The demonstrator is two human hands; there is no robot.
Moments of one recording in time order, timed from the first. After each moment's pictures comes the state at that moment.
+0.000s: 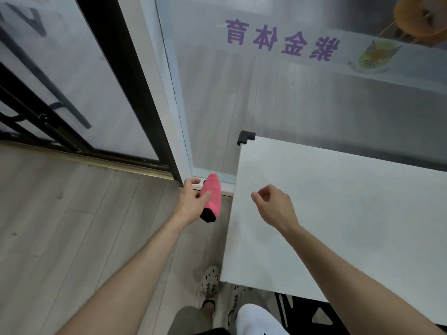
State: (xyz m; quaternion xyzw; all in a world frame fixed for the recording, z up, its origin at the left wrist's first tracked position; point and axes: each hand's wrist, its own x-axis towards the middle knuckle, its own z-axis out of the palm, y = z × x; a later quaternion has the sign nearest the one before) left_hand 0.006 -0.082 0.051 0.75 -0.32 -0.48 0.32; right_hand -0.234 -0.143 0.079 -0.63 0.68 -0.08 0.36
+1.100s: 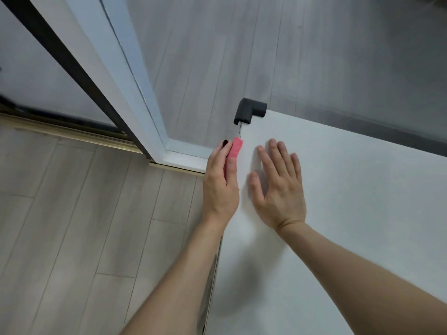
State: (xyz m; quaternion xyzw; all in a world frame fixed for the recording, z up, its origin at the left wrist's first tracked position) left_hand -0.087 -0.223 -0.092 0.68 -0.38 -0.35 0.52; right_hand -0.229 -0.258 -0.083 -0.82 0.55 -0.12 0.07
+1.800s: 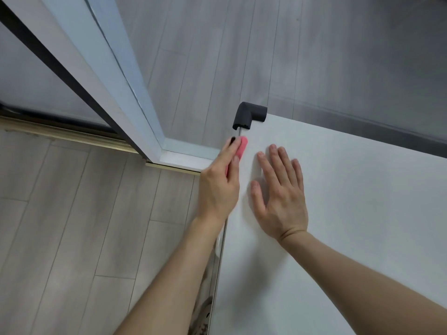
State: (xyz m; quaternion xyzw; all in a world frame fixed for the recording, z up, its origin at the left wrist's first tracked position) left_hand -0.071 -0.245 -0.084 0.67 -0.45 -0.34 0.49; right_hand -0.228 -0.258 -0.078 -0.83 0.55 -0.12 0.07
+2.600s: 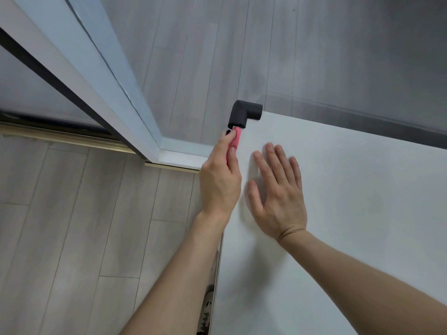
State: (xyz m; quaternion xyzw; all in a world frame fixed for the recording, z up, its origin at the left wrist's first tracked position) left_hand -0.079 -0.265 -0.083 0.71 -0.44 -0.28 0.48; right_hand -0.226 -0.258 -0.076 -0.82 0.55 -0.11 0.08
